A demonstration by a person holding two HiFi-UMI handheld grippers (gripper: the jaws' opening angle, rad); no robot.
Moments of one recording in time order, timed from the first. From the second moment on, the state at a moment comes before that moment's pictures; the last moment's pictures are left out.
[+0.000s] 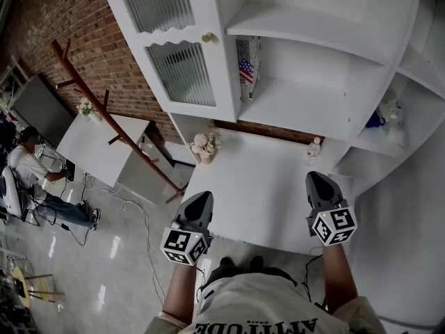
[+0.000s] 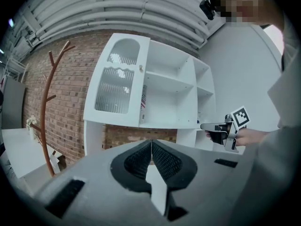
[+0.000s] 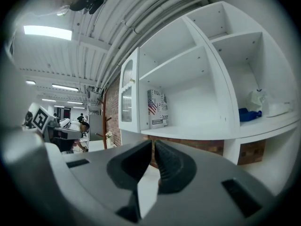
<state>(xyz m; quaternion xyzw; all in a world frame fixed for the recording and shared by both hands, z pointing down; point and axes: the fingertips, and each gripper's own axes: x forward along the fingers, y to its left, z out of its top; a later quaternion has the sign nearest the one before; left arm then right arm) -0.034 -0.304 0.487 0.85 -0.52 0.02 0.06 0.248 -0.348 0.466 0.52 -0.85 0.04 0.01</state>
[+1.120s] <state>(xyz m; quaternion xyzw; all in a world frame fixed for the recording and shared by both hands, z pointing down) -0.058 -0.381 0.473 0.88 -0.47 0.01 0.04 0.197 -0.433 0.398 0.54 -0.84 -0.03 0.04</state>
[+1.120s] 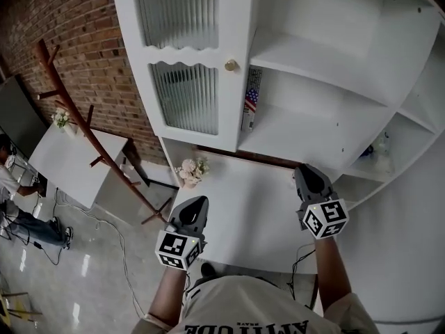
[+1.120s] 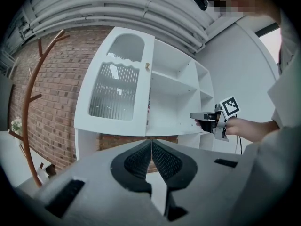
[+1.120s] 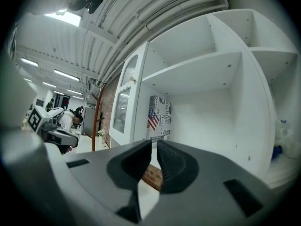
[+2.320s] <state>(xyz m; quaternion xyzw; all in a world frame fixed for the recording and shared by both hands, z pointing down) -0.083 -0.412 0.475 0.89 -0.45 0.01 0.06 0.102 -0.597 0.370 0.47 -0.88 0.00 0.09</state>
